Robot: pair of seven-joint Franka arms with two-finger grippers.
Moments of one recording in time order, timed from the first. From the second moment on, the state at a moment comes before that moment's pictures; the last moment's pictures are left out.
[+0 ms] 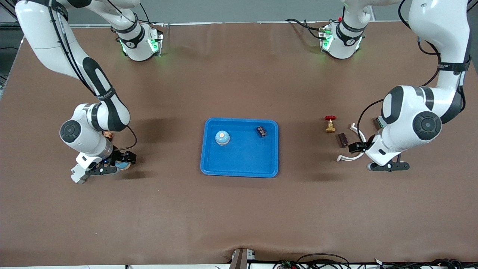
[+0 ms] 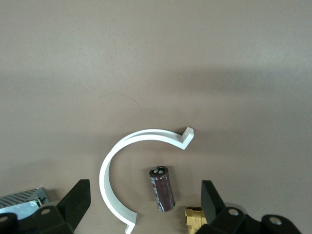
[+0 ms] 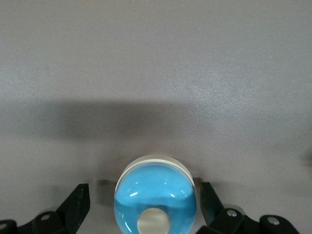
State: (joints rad) left arm -0.03 0.37 -0.08 -1.89 0.05 2.16 -0.13; right arm 0.00 0.57 0.00 -2.02 0.04 2.66 -0.12
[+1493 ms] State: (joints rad) left arm -0.04 0.38 -0.11 -2.11 0.04 2.32 -0.32; right arm 0.14 0.52 0.01 -1.91 0.04 2.38 0.17
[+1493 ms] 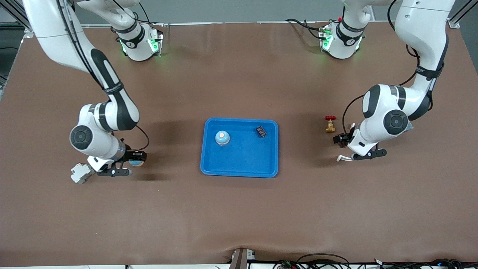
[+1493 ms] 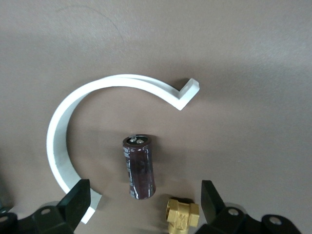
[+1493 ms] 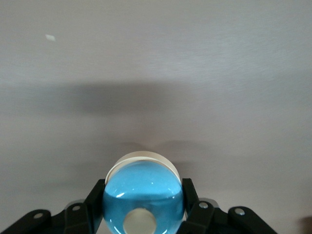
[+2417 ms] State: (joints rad) left arm -0.03 0.45 -0.11 -2.12 0.04 2.39 -0.32; right arm 0.49 0.56 0.02 -1.68 0.04 2.24 0.86
